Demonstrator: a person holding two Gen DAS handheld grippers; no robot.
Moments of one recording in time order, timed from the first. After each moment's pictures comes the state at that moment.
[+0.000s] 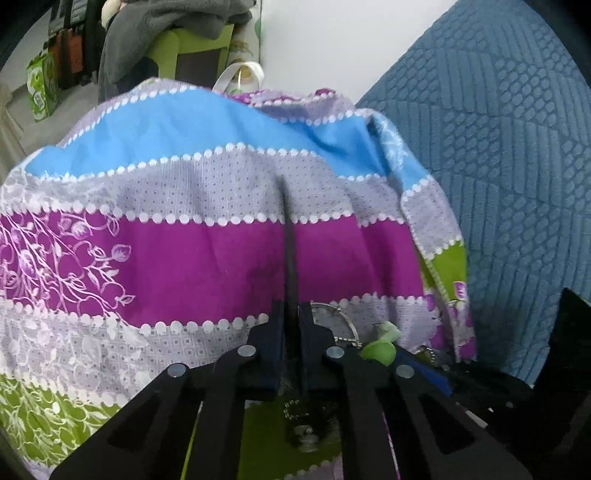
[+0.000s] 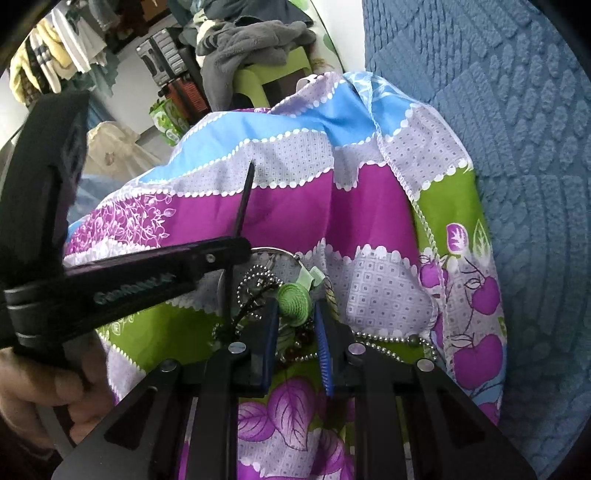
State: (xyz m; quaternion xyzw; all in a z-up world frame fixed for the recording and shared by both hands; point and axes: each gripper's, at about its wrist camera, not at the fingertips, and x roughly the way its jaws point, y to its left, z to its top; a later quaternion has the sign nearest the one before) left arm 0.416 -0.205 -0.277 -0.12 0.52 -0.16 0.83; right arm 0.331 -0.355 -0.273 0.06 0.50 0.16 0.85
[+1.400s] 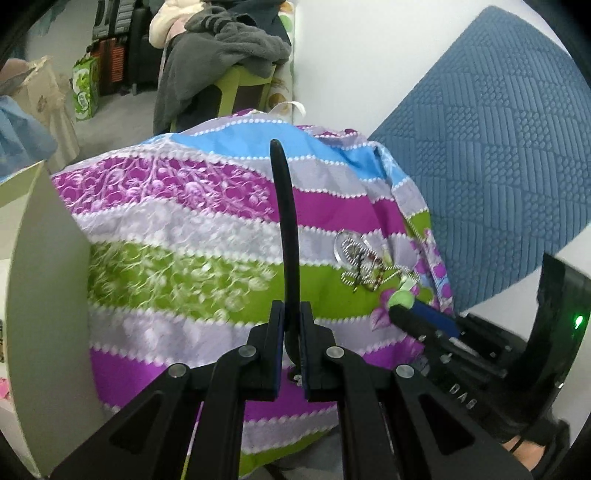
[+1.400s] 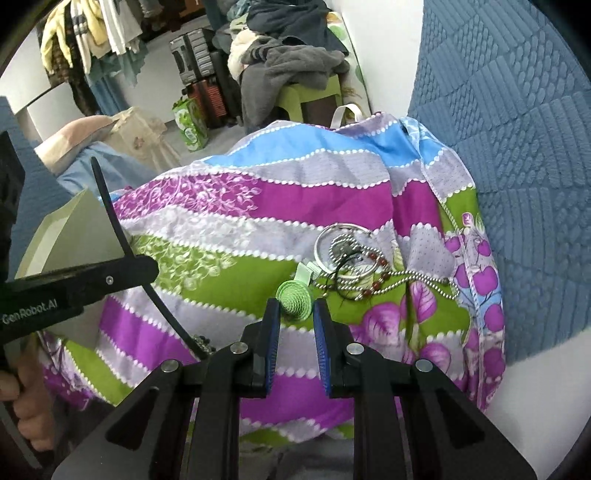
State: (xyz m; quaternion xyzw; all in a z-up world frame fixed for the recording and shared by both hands) left arm 0.261 -0.091 -0.212 -0.13 0.48 -0.13 0.86; right arm 0.244 -0.286 -0.224 0.00 0.46 0.16 0.87
